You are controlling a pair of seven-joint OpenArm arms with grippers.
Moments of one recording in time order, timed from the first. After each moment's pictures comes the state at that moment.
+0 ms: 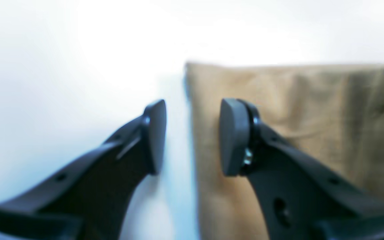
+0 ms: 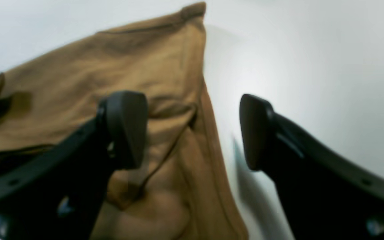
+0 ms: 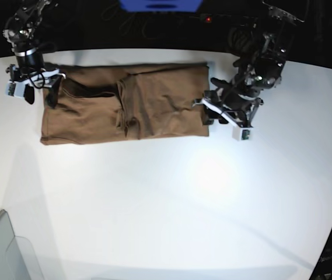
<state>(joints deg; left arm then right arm) 9.4 -17.0 16.6 96.1 -33.9 11.0 34.5 -18.1 -4.8 43.8 88.6 7.6 39.4 -12.5</state>
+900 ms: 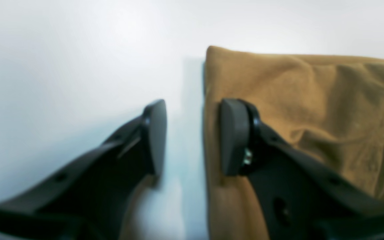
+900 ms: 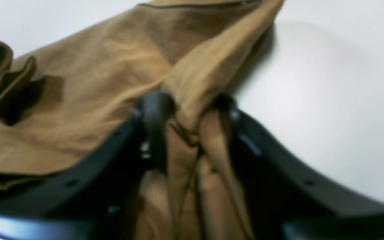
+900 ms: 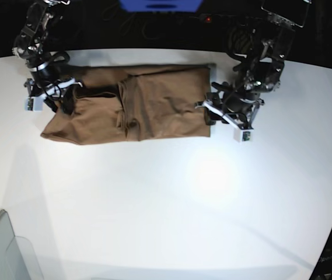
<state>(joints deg) 7.7 -16.8 16.7 92.6 -34.3 11.2 34.3 -14.6 -1.7 35.0 81.9 9.1 39.5 -16.6</state>
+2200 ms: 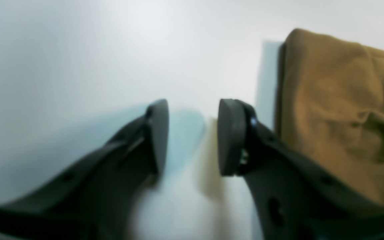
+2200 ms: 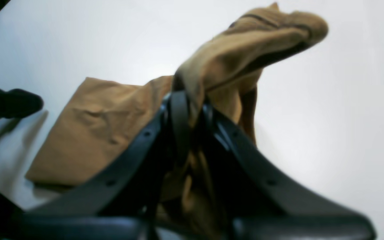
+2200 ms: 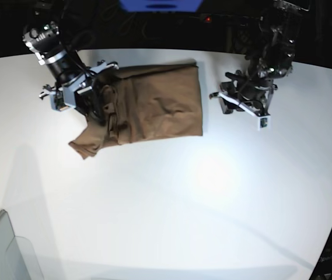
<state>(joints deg) 14.7 -16.8 9.3 96.3 -34.3 11.4 34.9 -27.7 -6.3 18.3 114.2 7.5 39.5 -19.3</state>
